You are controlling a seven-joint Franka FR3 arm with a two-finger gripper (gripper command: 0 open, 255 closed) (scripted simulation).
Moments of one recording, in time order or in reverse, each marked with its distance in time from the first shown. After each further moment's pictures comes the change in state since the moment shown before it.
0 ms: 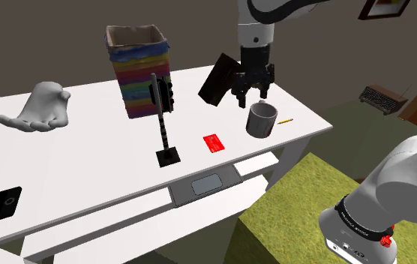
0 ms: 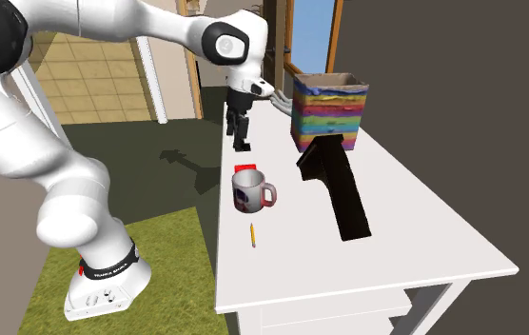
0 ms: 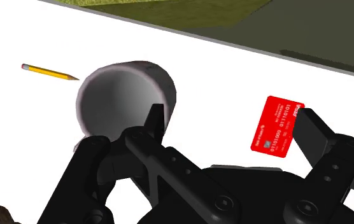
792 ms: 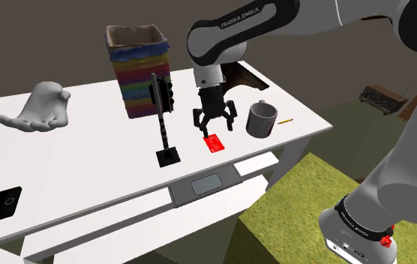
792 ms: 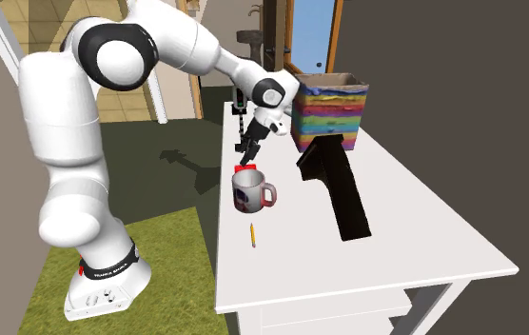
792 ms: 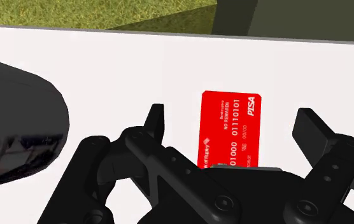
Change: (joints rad) arm 0.038 0.522 0.053 0.262 0.110 -0.008 0.239
